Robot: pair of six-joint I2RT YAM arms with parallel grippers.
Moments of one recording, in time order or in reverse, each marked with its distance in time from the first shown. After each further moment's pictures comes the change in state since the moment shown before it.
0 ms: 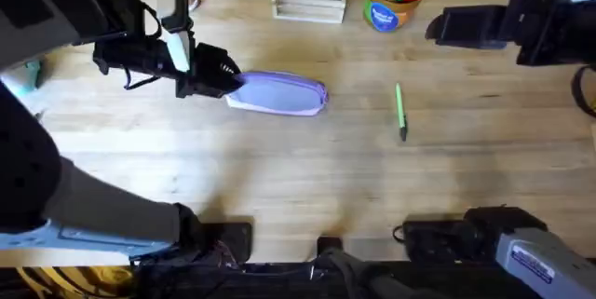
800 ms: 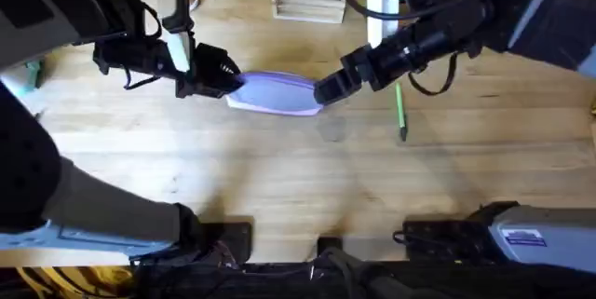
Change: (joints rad) left arm 0.000 0.000 0.000 0.000 -0.007 0.000; right arm 0.417 0.549 0.000 0.155 -0.099 -0.148
